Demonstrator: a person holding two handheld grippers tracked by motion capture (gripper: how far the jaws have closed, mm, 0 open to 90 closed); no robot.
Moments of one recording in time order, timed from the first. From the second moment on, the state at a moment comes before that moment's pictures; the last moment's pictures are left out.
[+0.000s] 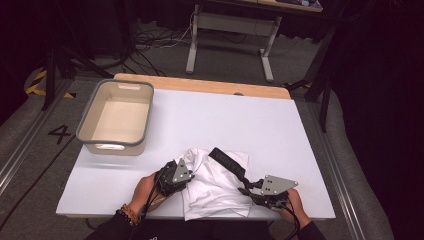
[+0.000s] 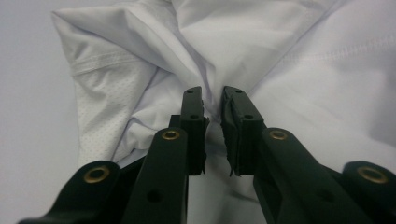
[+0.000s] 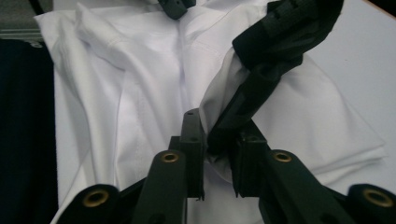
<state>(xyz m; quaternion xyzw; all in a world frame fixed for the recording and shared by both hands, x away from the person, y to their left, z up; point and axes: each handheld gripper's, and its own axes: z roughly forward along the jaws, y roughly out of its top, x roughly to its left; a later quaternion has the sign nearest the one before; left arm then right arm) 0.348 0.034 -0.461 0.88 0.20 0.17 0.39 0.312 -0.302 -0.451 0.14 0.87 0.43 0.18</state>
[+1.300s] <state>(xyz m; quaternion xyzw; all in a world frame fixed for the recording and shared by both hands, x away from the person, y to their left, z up) 0.369 0.026 -0.435 0.86 0.24 0.18 0.42 0.284 -0.266 -0.432 0.11 0.88 0.45 0.13</state>
